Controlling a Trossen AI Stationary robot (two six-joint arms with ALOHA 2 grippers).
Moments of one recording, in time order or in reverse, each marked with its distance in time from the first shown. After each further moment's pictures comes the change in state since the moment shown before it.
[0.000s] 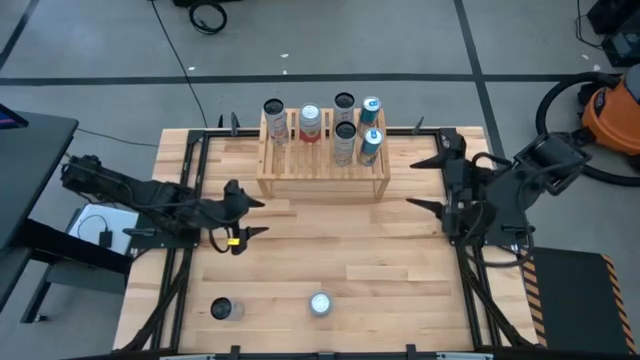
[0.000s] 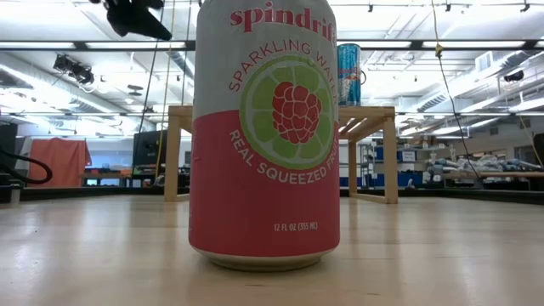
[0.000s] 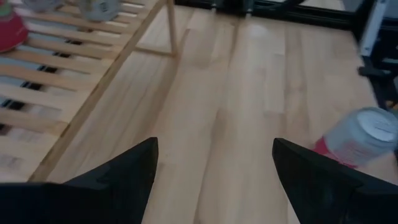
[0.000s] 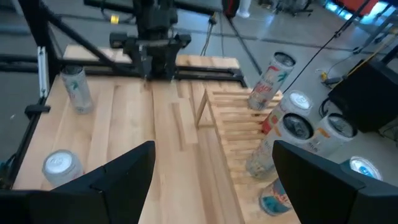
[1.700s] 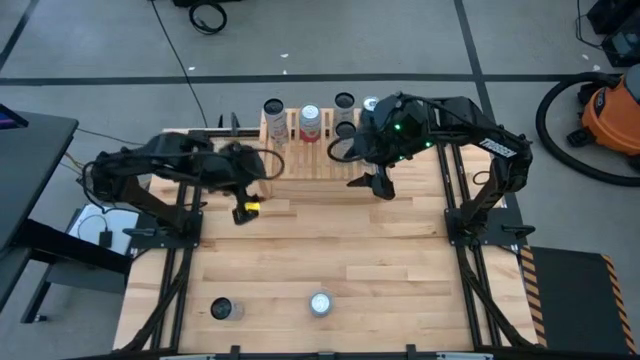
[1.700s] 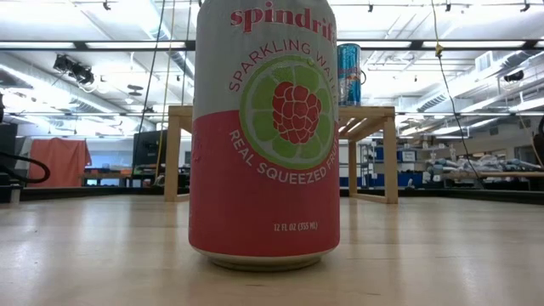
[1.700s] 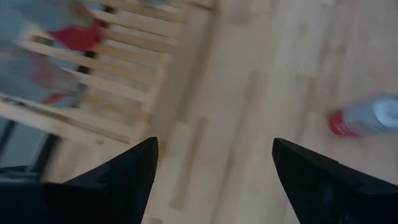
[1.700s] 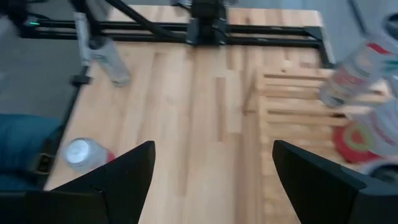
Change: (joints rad) left arm 0.240 0.512 1.029 -0.920 0.180 0.053; right arm -0.696 0.331 0.232 0.081 -0.908 -0.398
